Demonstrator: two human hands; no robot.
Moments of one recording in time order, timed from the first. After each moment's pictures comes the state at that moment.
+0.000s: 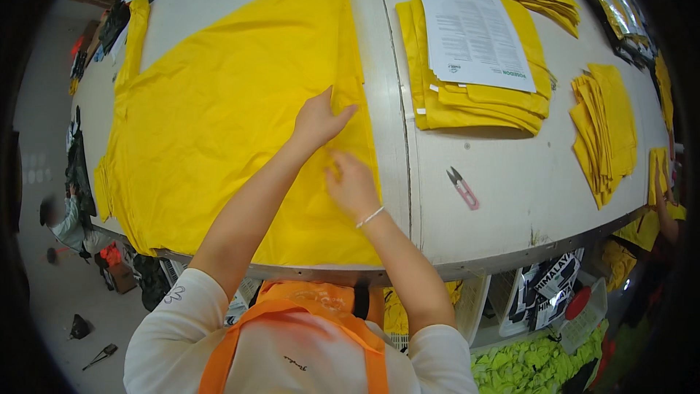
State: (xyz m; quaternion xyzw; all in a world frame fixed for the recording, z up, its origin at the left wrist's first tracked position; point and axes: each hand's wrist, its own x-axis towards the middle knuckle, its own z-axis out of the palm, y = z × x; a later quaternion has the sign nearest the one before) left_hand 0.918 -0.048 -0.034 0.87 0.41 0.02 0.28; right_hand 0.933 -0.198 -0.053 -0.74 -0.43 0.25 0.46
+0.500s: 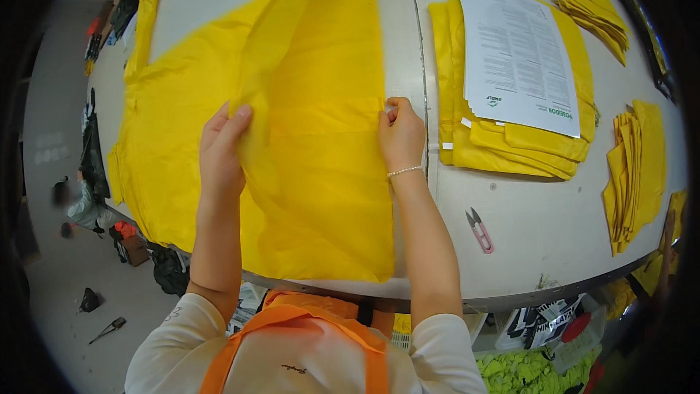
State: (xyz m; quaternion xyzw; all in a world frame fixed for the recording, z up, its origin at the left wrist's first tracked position) left_hand 0.875 -0.010 0.067 0.52 0.41 0.29 0.69; right_hand 1.042 -0.109 -0.099 -0.83 -0.27 0.24 0.42
